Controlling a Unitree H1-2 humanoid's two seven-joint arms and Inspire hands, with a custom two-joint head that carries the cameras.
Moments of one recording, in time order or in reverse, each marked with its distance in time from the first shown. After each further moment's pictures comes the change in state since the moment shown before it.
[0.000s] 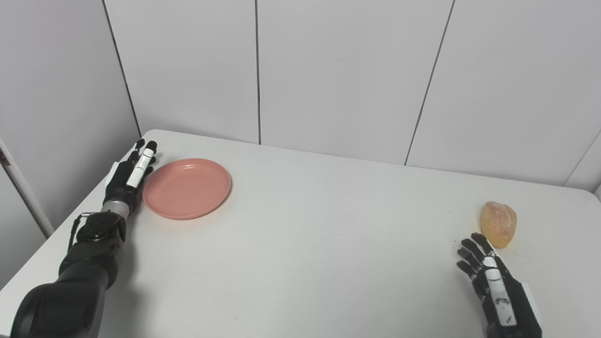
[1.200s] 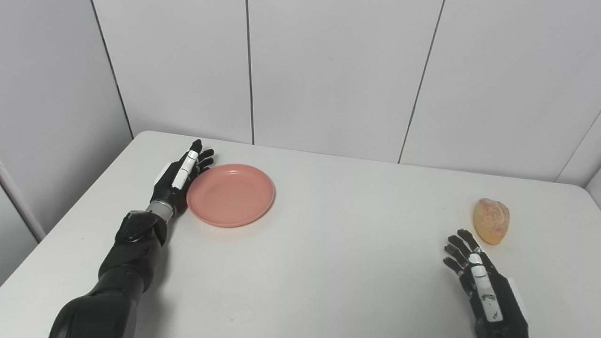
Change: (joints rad) left arm 0.011 -0.137 0.007 -0.143 -0.061 0.051 -0.173; right arm 0.002 0.010 0.021 -0.011 -0.013 0.000 0.000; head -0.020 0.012
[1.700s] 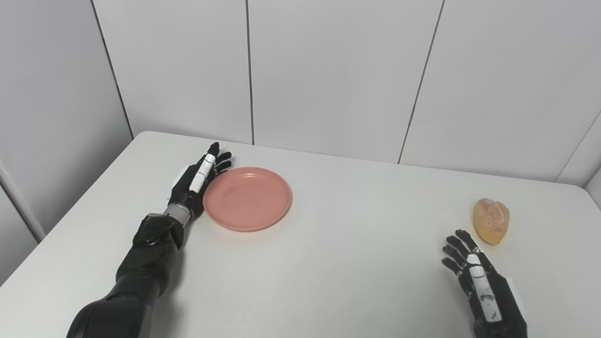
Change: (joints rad) left arm 0.002 -0.055 -0.017 -0.015 0.006 0.006 -0.003; right arm 0.001 0.005 0.005 -0.010 -0.008 0.000 -0.002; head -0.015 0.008
